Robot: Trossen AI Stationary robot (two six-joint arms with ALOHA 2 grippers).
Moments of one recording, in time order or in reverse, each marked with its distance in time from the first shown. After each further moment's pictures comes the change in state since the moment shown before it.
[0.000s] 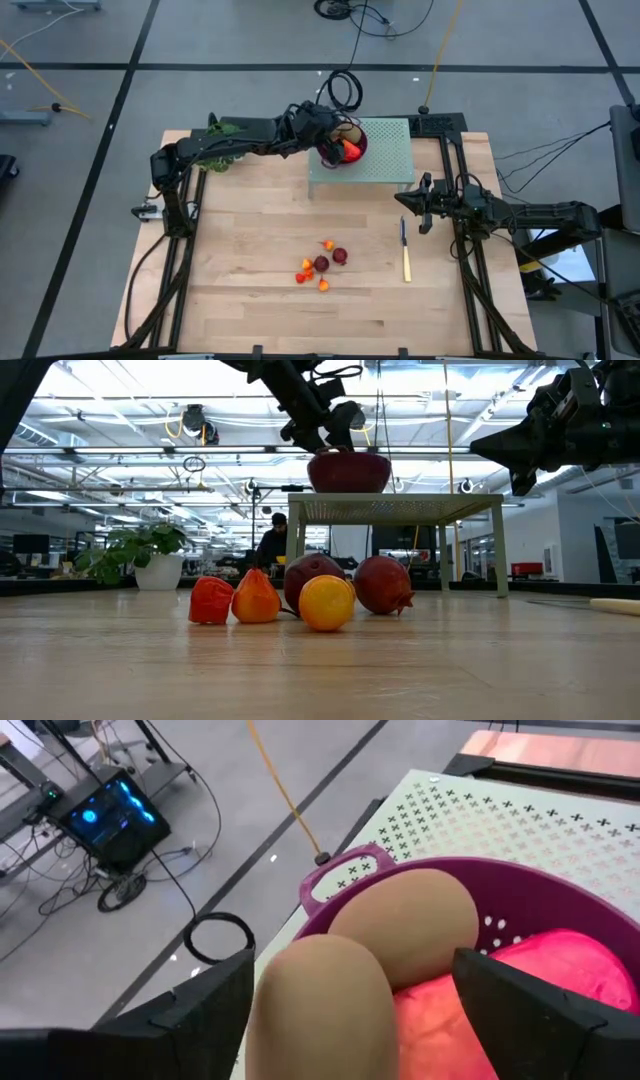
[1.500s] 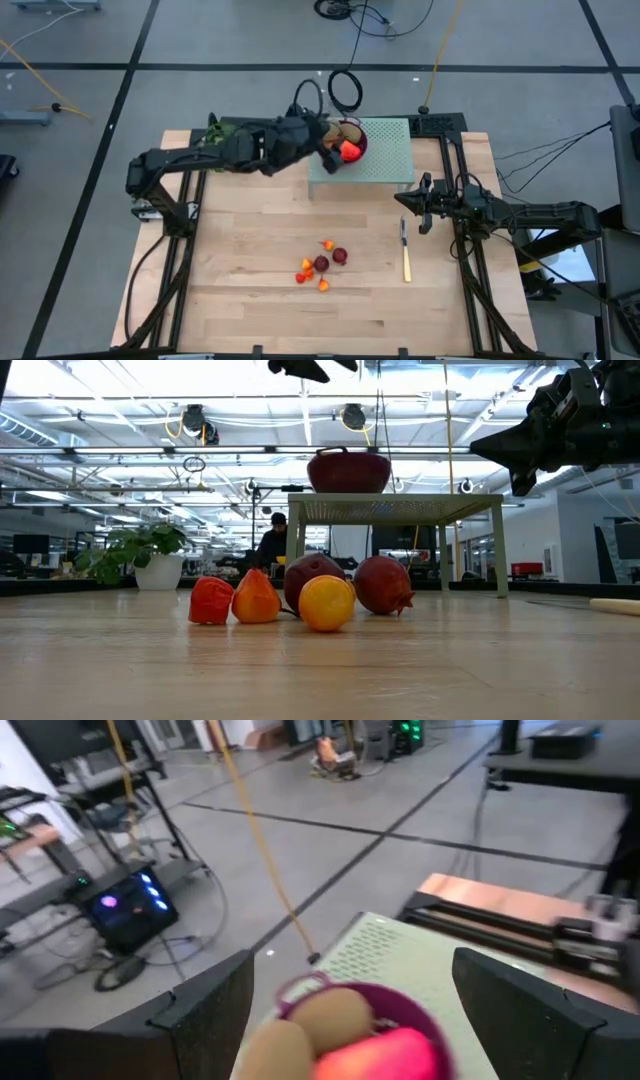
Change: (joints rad) left arm -0.207 -0.180 0.001 0.100 -0.187 -0.032; right arm 0.000 0.001 0.000 0.000 0.000 0.000
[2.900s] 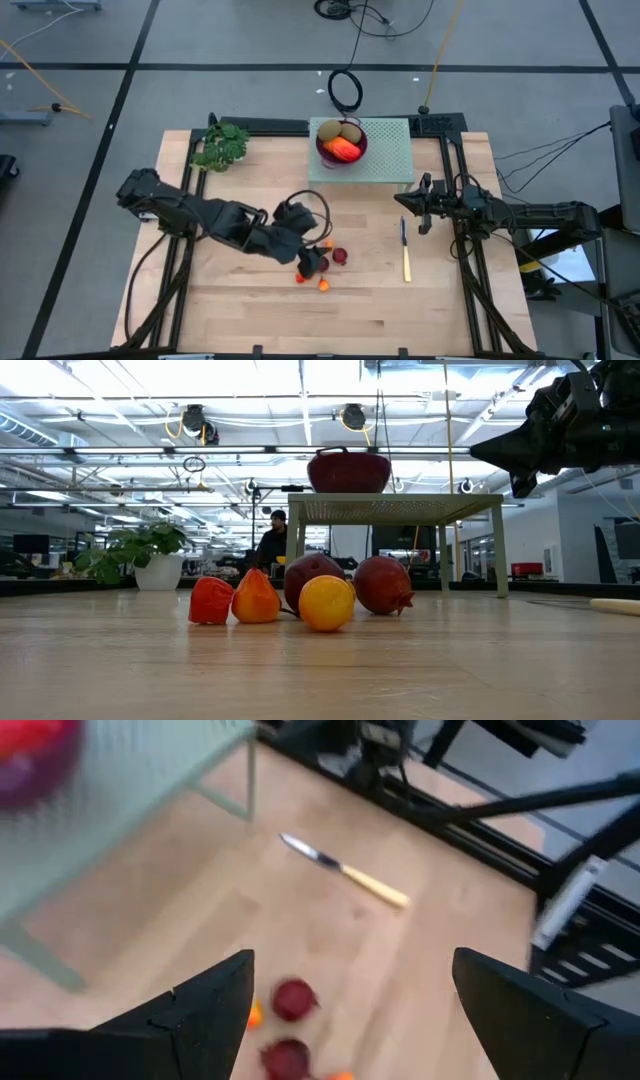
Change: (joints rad) left arm -0.503 0.001 0.000 -0.452 0.091 -0.769; right arm 0.000 0.000 0.000 -0.022 0.000 -0.004
